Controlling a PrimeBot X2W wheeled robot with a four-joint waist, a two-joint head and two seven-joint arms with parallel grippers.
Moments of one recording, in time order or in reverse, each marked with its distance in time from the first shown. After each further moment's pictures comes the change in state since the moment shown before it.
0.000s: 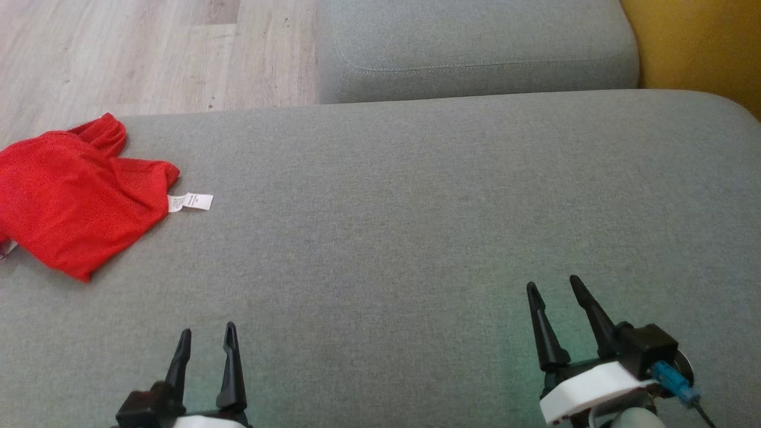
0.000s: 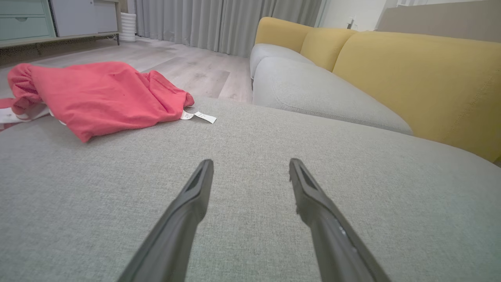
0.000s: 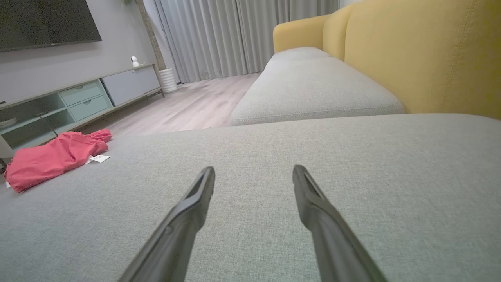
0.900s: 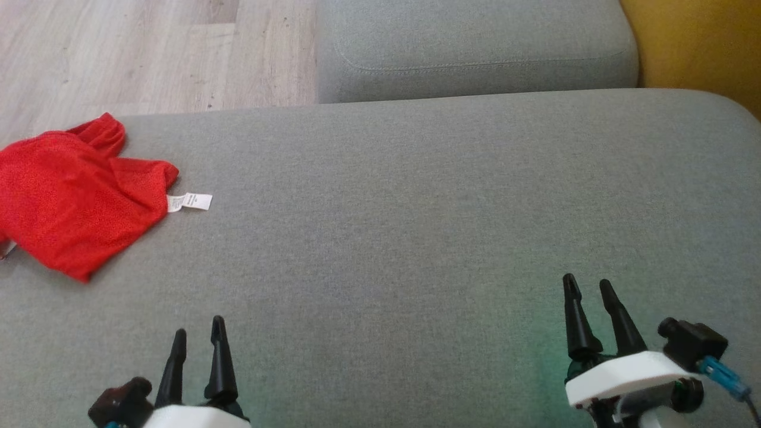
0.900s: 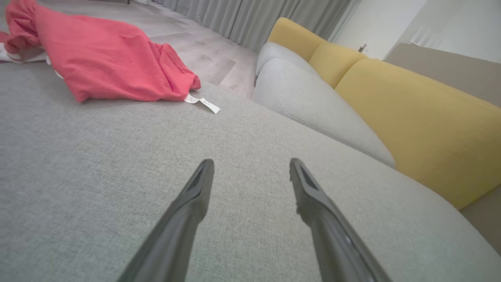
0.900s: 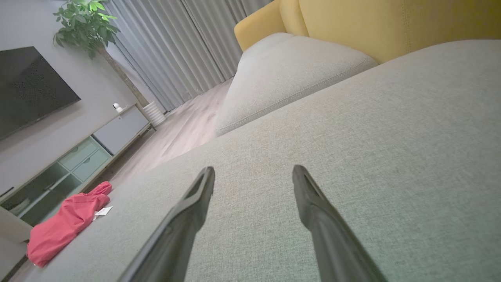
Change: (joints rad) left arm -0.002 -0.005 0.010 -0.046 -0.254 -0.028 0.085; right arm 0.001 0.002 -0.065 -0.007 0.341 0.000 0.083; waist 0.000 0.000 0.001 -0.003
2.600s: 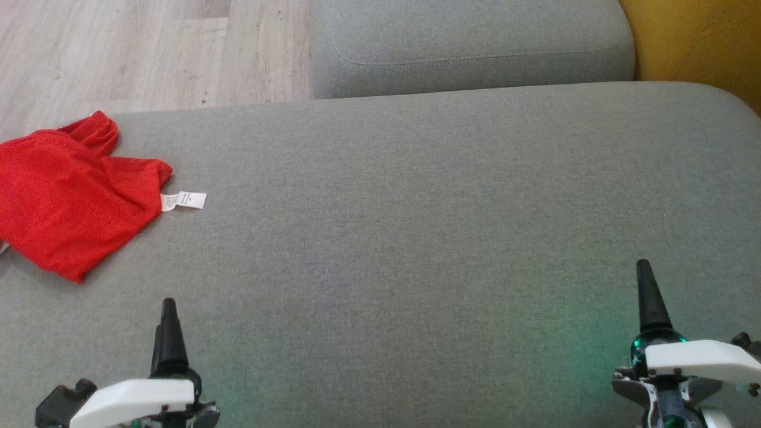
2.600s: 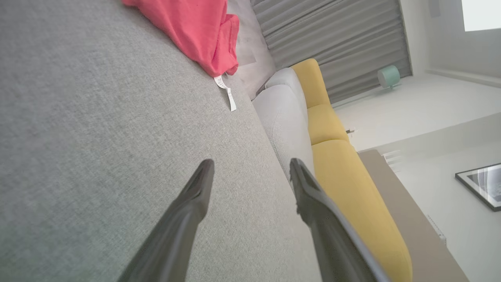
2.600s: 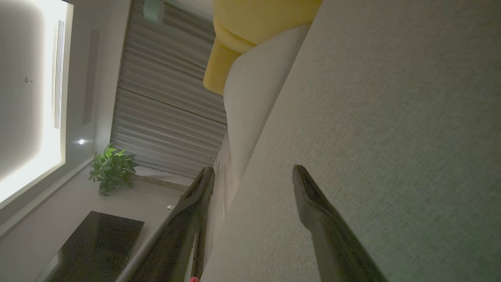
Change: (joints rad) left arm -0.057 -0.010 0.091 -0.018 -0.678 -0.017 0.143; right arm -0.022 0.001 -0.141 -0.016 0.722 0.000 0.142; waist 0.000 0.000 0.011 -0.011
